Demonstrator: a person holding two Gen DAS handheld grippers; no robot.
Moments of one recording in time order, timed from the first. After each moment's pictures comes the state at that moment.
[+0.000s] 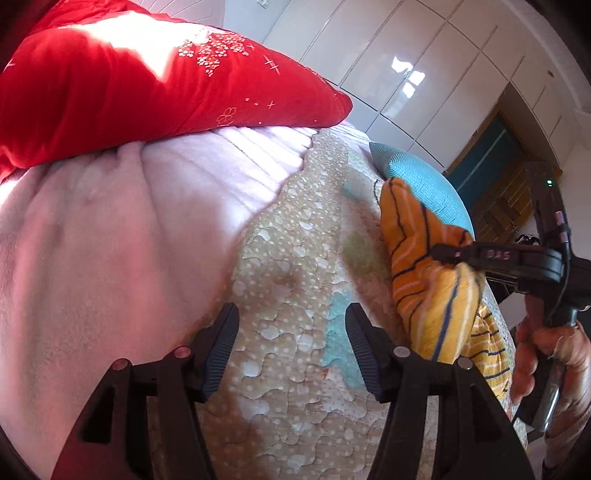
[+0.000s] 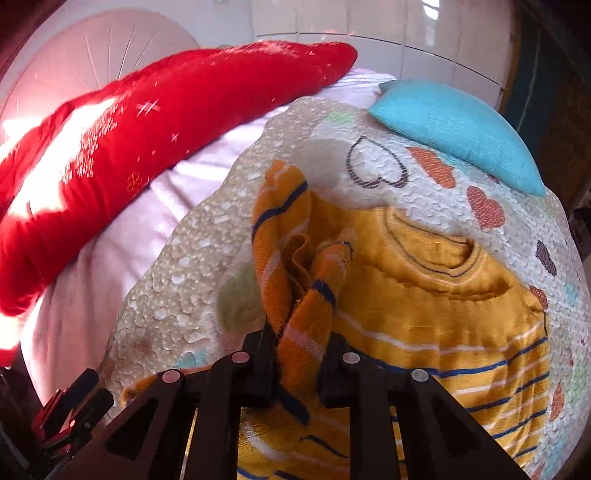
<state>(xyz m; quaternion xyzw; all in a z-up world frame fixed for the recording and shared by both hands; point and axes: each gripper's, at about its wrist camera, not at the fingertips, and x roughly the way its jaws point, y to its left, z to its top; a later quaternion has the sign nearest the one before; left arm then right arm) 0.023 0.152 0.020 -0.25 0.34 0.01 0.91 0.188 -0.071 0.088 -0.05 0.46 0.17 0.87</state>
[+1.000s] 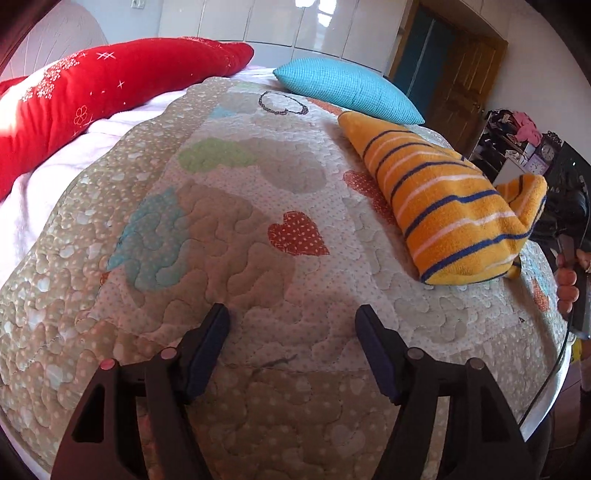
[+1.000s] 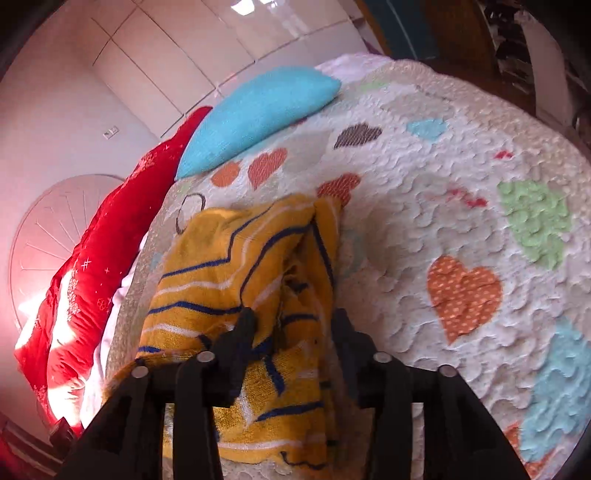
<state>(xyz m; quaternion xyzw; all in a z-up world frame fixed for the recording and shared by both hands) 0.020 -0.024 -0.012 -0.06 0.41 -0.08 0.91 0.142 -0.412 0.044 0.24 0.41 0.09 0.88</state>
